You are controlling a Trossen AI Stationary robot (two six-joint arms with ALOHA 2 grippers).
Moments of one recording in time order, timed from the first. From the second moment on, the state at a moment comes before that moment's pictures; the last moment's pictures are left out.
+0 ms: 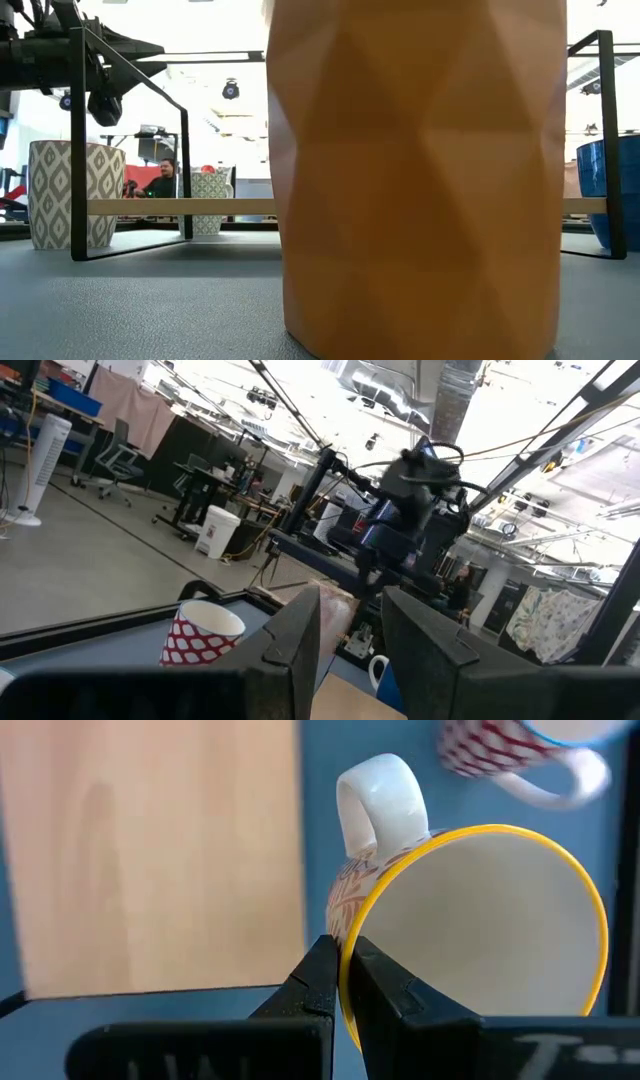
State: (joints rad) left arm -0.09 0.03 0.02 0.31 -0.46 -0.34; right arm -0.26 1.49 1.39 -1.15 -0.06 -0.28
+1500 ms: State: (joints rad) left arm -0.09 0.03 0.02 0.31 -0.46 -0.34; right arm -0.07 1.57 1.39 -1.18 -0.11 -0.18
